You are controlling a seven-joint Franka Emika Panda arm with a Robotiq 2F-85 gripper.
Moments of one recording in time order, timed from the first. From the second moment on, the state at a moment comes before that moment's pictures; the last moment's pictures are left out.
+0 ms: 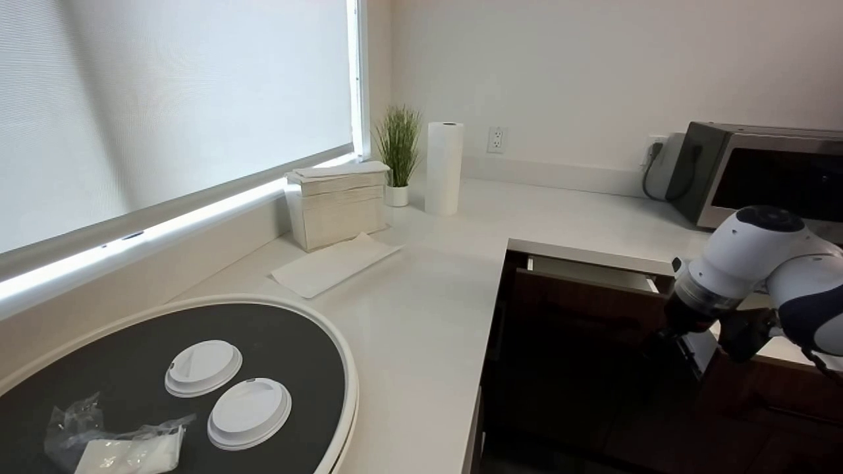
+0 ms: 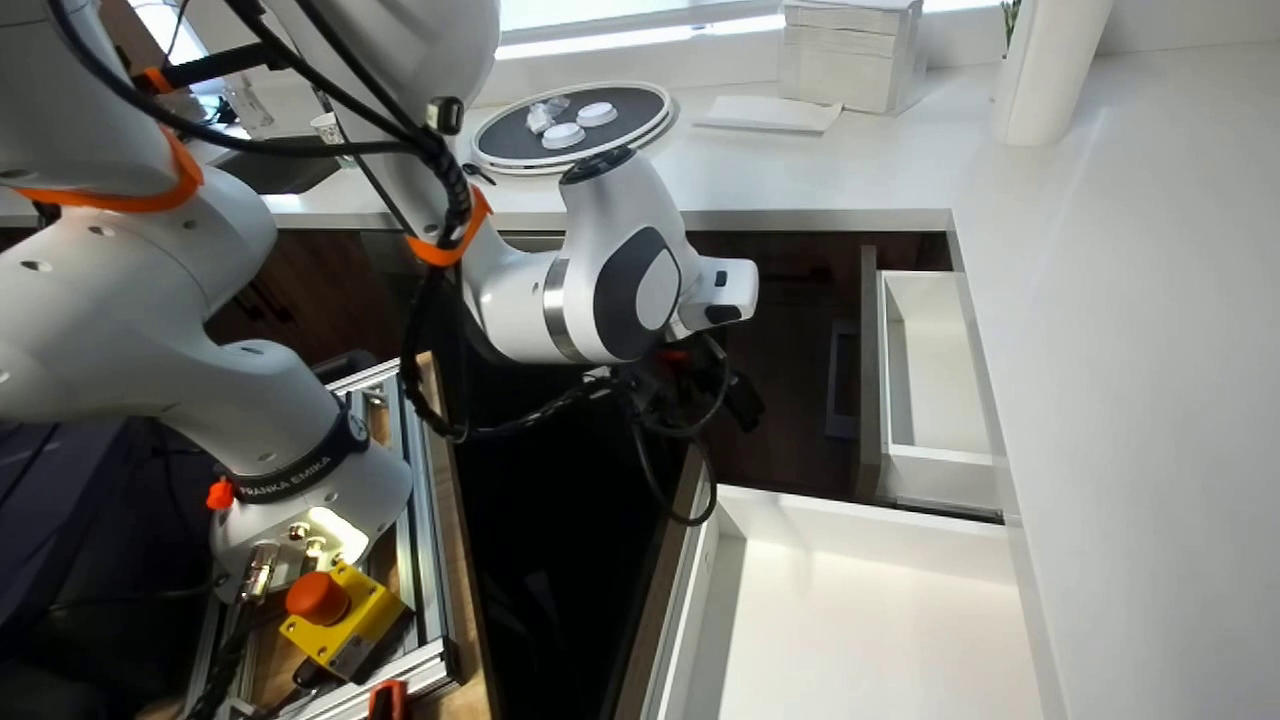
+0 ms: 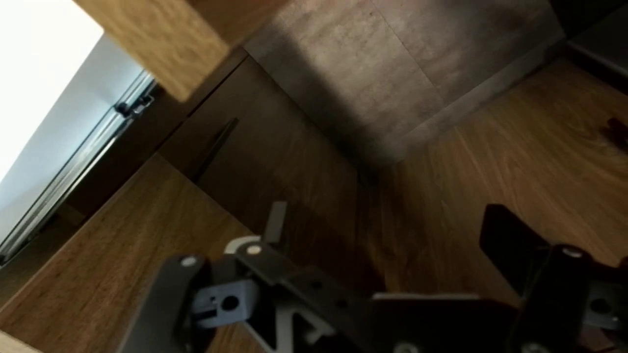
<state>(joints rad) -0.51 0.32 0.09 -2.54 -1.23 3.15 0.63</state>
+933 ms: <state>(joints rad) -0.82 0.28 0.55 -2.30 -0.33 2.59 0.19</state>
